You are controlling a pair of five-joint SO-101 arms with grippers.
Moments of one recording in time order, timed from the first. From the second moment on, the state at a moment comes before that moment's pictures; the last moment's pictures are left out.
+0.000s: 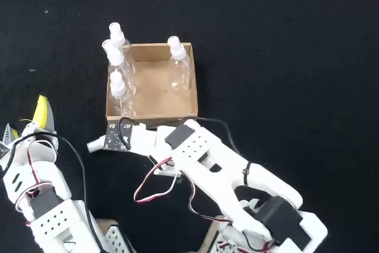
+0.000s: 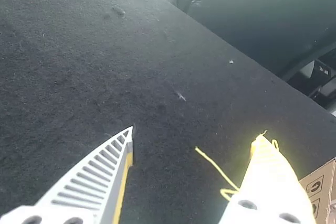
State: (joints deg) left arm -41.1 -89.2 96.5 16.1 16.8; right arm -43.6 -14.1 47.1 54.7 40.2
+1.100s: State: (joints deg) left arm -41.1 -89.2 96.5 16.1 16.8; right arm -25.4 -32.3 52.3 72.3 35.7
